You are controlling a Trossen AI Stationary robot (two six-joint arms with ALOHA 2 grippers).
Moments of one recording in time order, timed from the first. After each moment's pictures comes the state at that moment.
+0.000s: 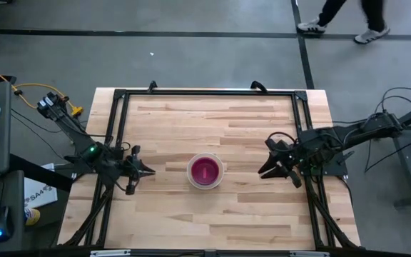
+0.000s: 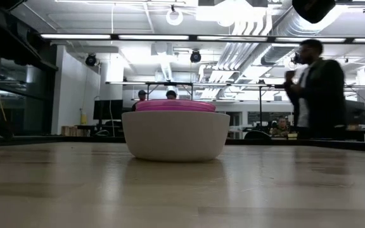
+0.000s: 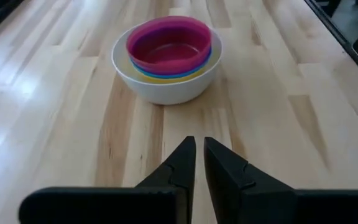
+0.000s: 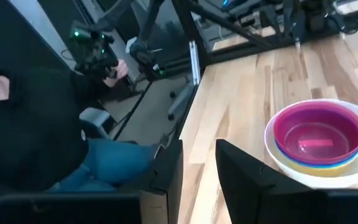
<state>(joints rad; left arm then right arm) -0.77 0.64 0.41 -0.38 -0.66 -0.43 0.28 0.76 0.68 -0.17 -0.20 0.42</state>
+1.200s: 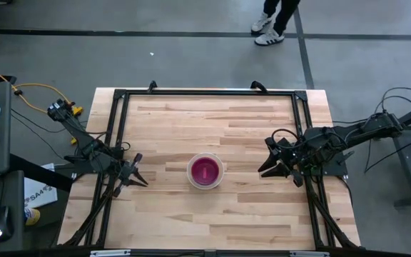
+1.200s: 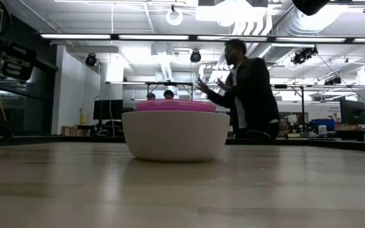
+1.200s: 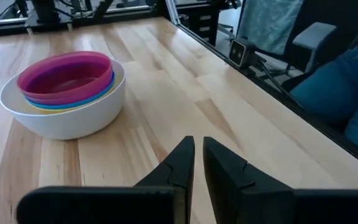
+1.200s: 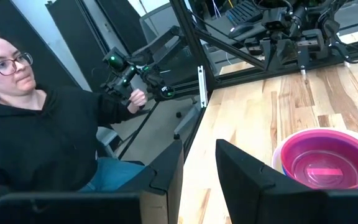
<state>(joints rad) -0.77 0.21 0.08 -0.15 -0.32 -0.12 0.28 0.75 0.67 -0.06 -0.19 0.42</state>
